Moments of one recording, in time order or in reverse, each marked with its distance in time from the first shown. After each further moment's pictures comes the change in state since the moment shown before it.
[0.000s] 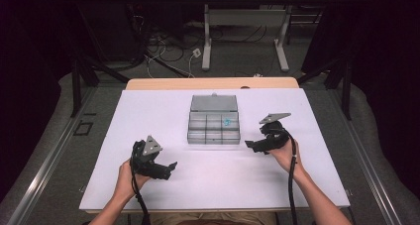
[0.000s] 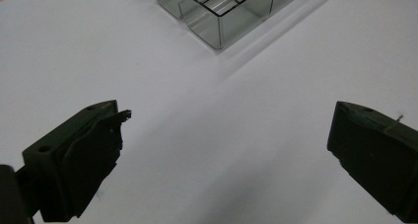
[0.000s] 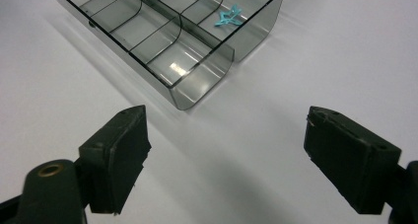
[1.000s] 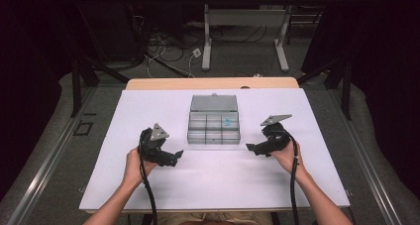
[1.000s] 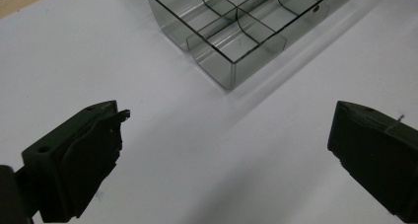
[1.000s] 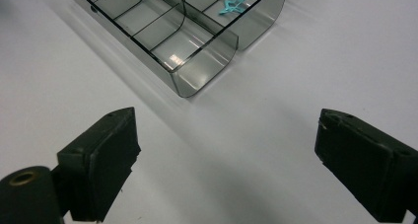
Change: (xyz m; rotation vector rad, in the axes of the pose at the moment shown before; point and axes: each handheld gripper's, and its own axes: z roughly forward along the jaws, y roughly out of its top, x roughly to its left) left arm 0.014 0.033 0.022 -0.017 -0.025 -0.027; right arm -0.003 -0.006 0.001 0.008 0.020 -0.013
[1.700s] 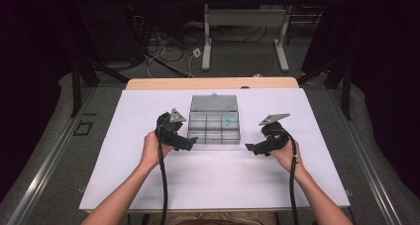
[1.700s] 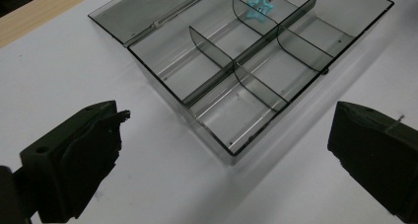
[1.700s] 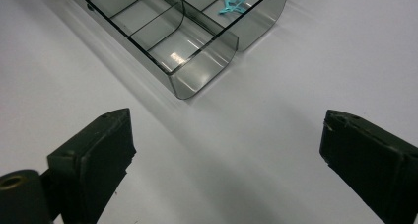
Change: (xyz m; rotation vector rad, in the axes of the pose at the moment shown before) left arm 0.000 0.051 0.044 0.028 -0.028 0.026; right arm 0.000 0.003 0.004 0.014 0.002 -0.010
